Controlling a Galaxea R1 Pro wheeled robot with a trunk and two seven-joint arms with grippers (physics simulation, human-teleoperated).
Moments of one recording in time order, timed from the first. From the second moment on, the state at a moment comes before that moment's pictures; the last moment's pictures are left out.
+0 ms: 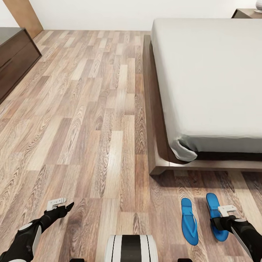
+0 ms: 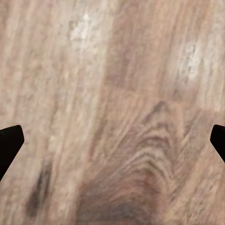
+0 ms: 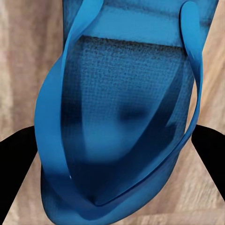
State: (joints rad) left arm -0.46 0.10 0.64 -0.76 -0.24 0.15 -0.54; right arm -0.50 -0.40 0.01 -0.56 0.04 0.31 0.20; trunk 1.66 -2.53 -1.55
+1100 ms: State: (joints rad) left arm -0.46 0.10 0.64 -0.76 -0.24 0.15 -0.54; right arm -0.50 -0.40 0.01 -0.55 0.04 0.14 0.20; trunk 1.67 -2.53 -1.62
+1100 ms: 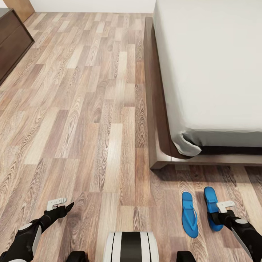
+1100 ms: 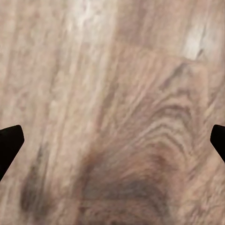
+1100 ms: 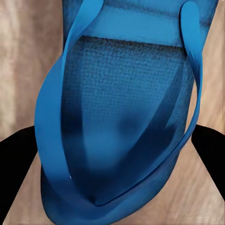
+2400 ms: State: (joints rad) left arm -0.46 0.09 0.64 -0.76 -0.24 0.15 -0.54; right arm -0.50 -0.40 0.01 -0.55 0.04 0.13 0.20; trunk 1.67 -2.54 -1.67
